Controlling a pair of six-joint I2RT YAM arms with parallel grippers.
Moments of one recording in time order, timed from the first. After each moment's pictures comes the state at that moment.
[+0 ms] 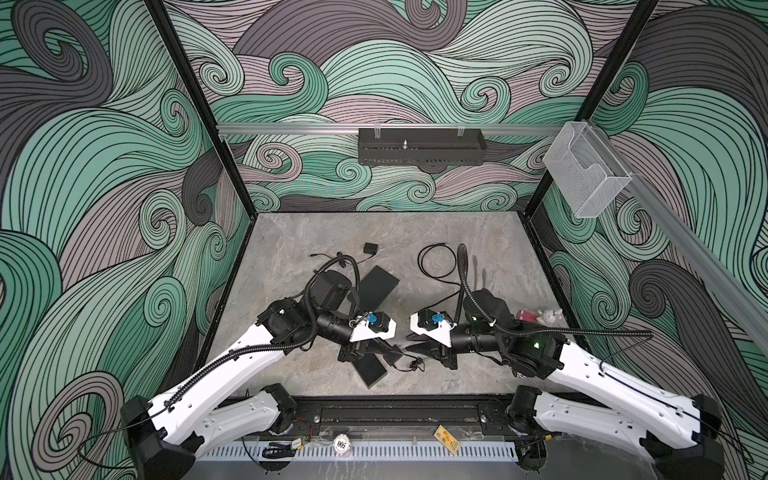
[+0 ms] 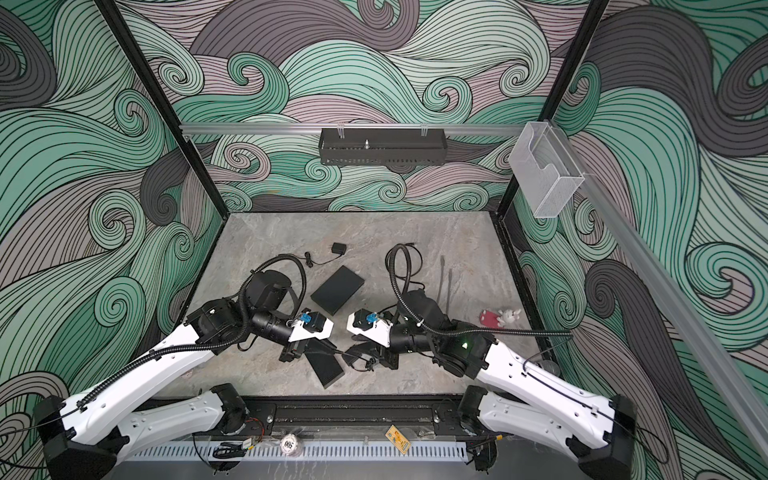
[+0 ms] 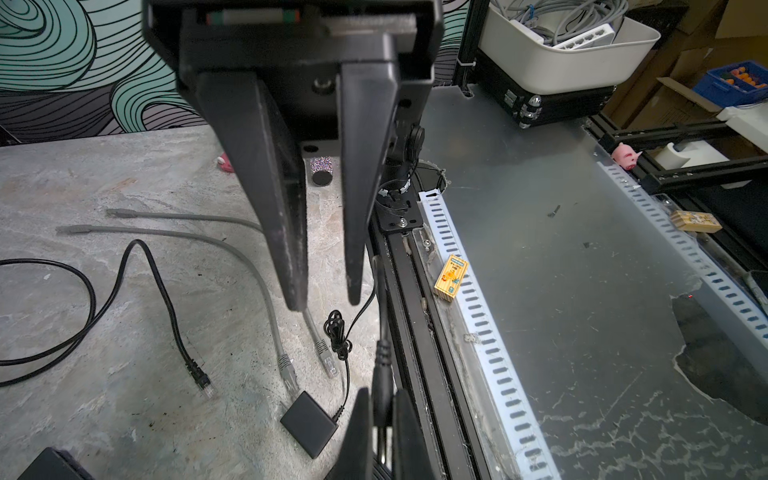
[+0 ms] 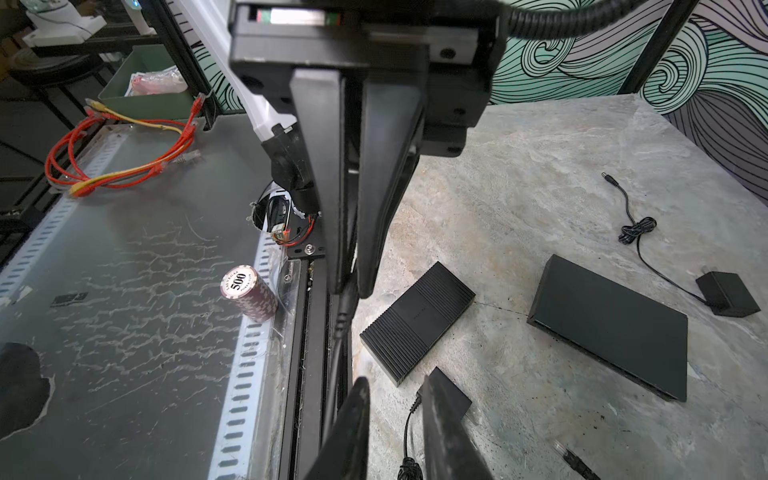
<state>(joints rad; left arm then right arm) -0.75 1.00 0.97 -0.79 0.82 0.69 0.99 0.90 0.85 -0.46 -0.45 -0.25</state>
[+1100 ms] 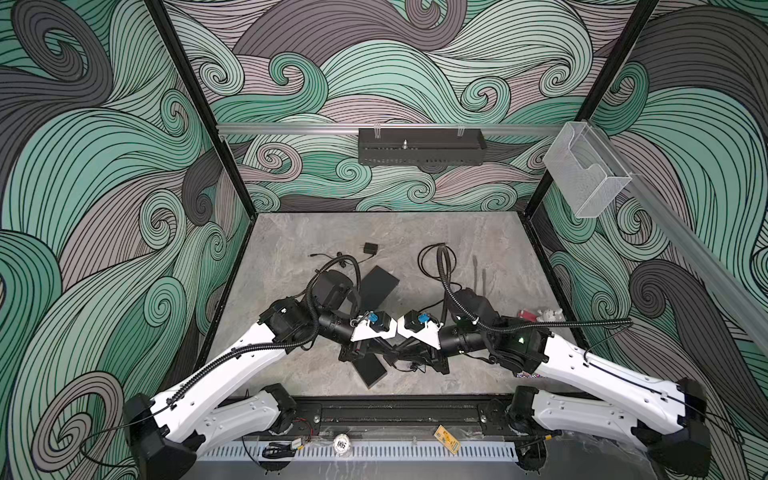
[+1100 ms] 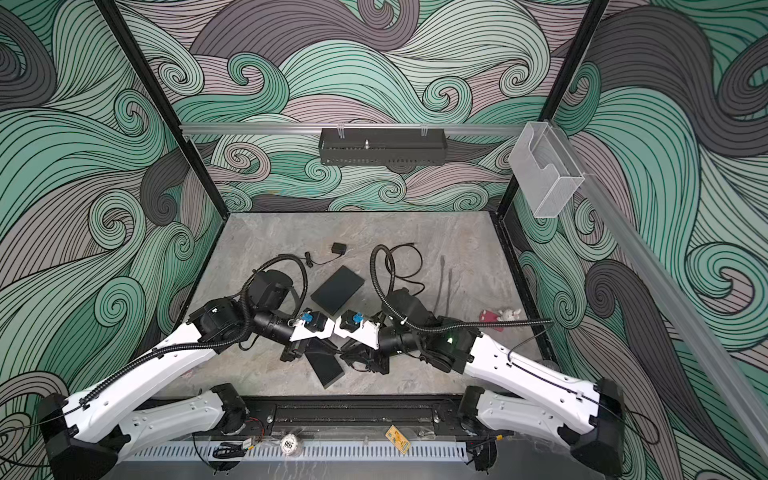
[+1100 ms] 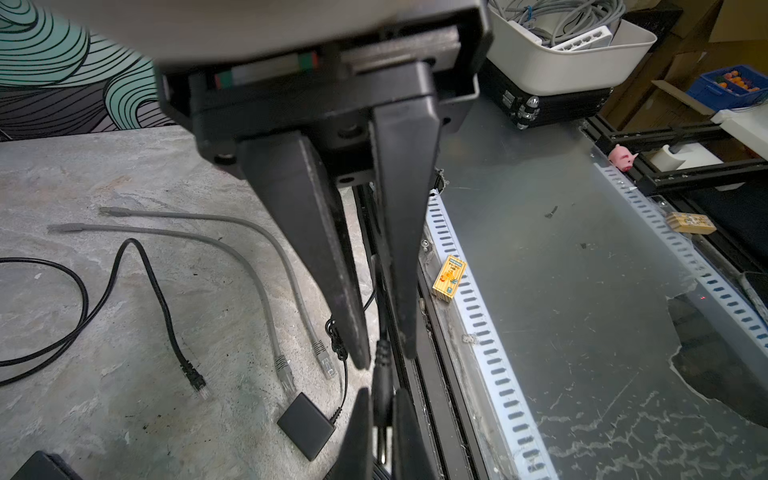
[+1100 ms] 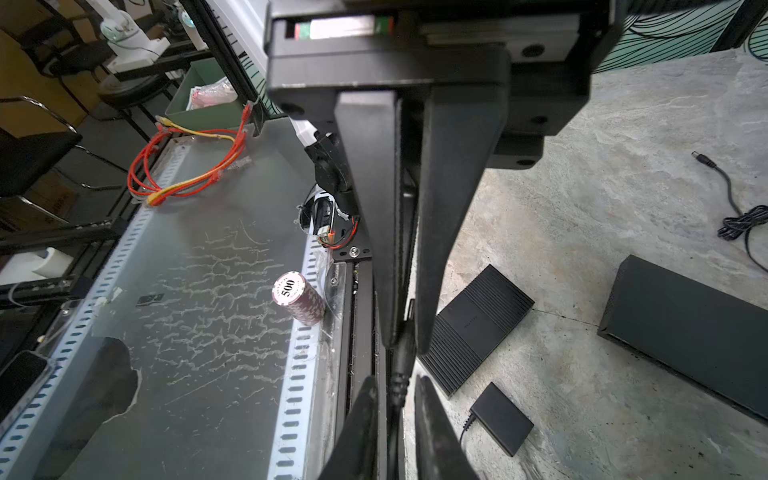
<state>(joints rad) -0.75 1.01 0.97 -0.79 0.83 0.68 1.05 1.01 0.89 -0.47 -0.51 -0.18</state>
